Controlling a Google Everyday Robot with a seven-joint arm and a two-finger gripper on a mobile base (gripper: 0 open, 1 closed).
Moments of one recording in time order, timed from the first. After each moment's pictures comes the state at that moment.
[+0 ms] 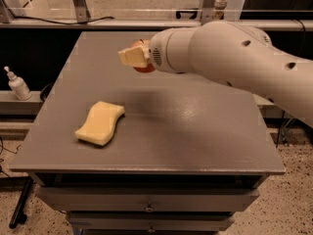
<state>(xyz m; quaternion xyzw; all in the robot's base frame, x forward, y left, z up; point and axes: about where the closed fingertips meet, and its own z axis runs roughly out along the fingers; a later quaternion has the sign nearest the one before) 0.605 0.037 0.951 -0.27 0.79 0.19 0.52</state>
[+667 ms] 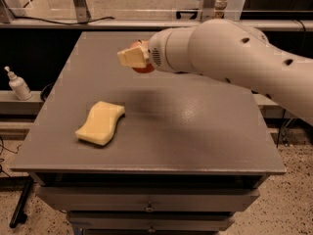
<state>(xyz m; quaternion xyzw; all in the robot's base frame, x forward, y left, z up) 0.609 0.036 0.949 -0.28 0.79 0.19 0.52</state>
